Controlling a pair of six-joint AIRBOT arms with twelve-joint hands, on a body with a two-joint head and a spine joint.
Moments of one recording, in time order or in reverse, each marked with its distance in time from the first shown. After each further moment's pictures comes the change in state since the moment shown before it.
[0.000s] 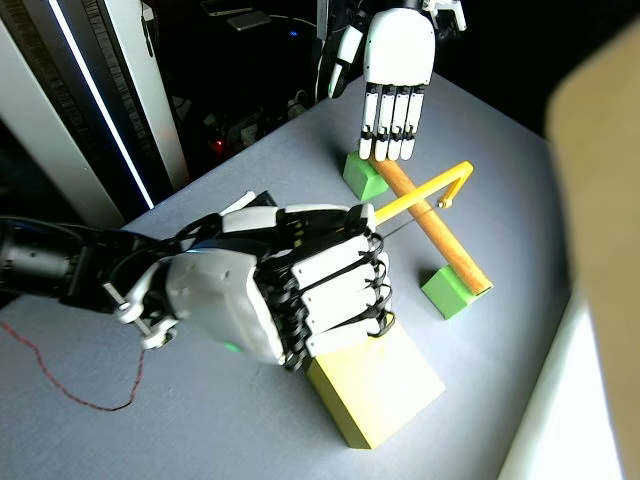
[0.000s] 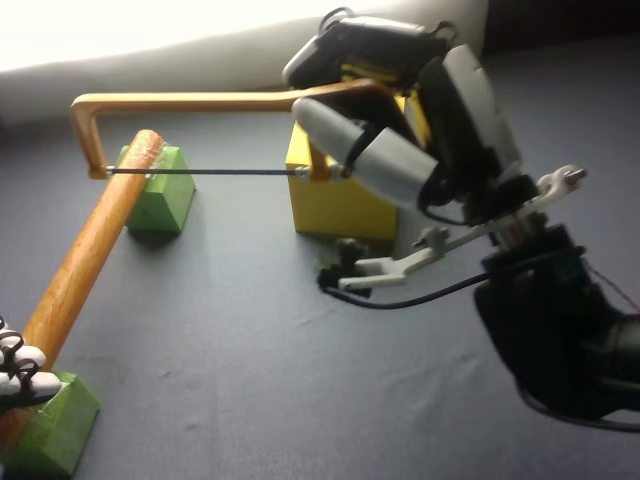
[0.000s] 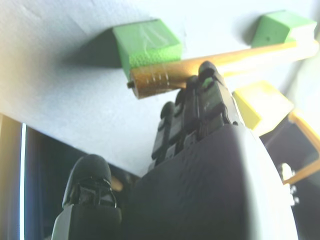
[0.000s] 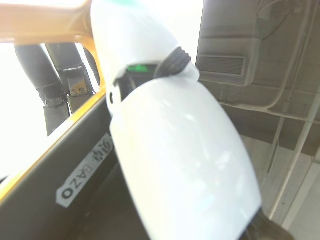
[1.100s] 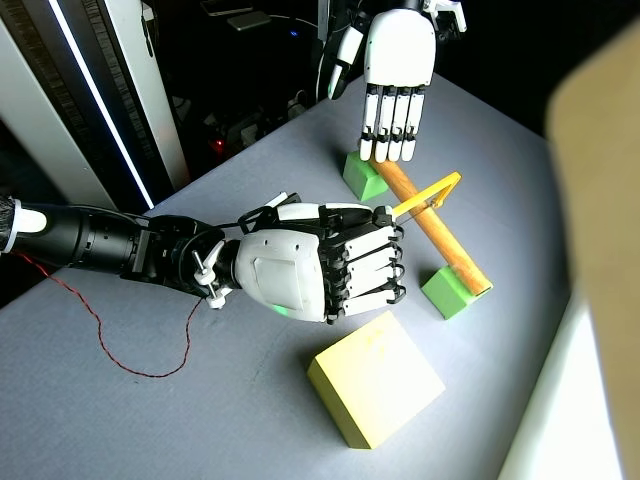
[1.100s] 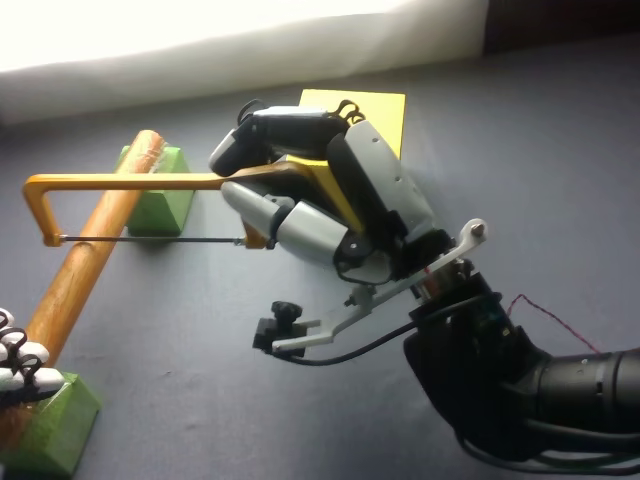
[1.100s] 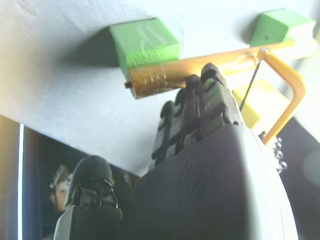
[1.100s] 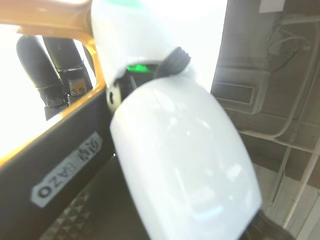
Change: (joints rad) left arm -0.011 -0.008 0.005 0.000 0.000 0.000; right arm -0.021 -0.152 0.086 0.008 -0.079 -0.137
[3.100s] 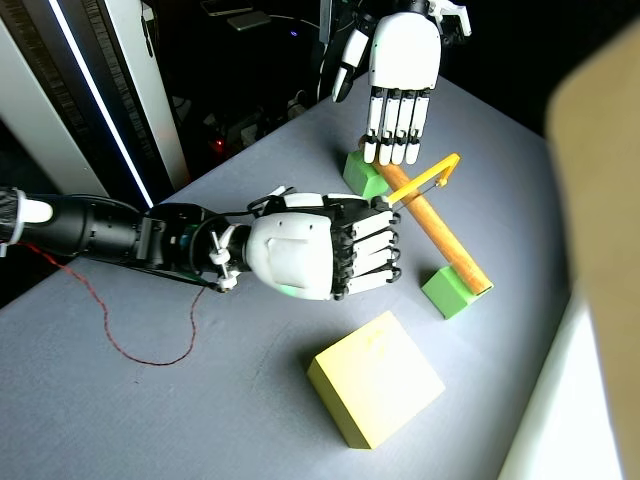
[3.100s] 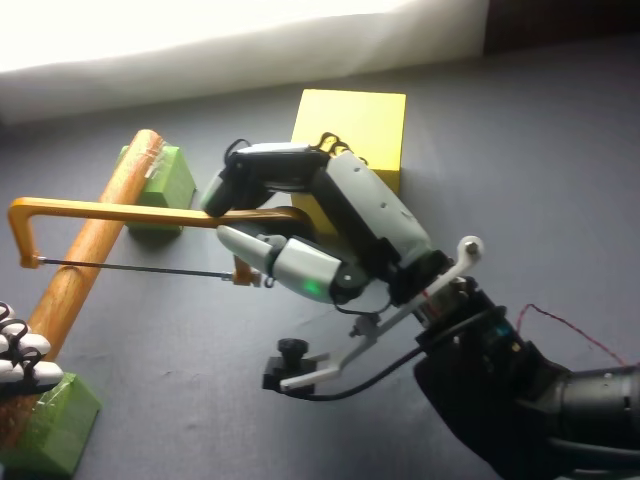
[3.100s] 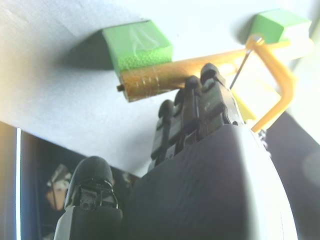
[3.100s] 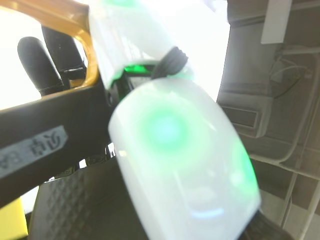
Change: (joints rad) left arm 0.000 -0.023 0.037 0.000 -0.022 0.000; right arm -0.019 0.056 -0.093 -0.026 -0.083 -0.081
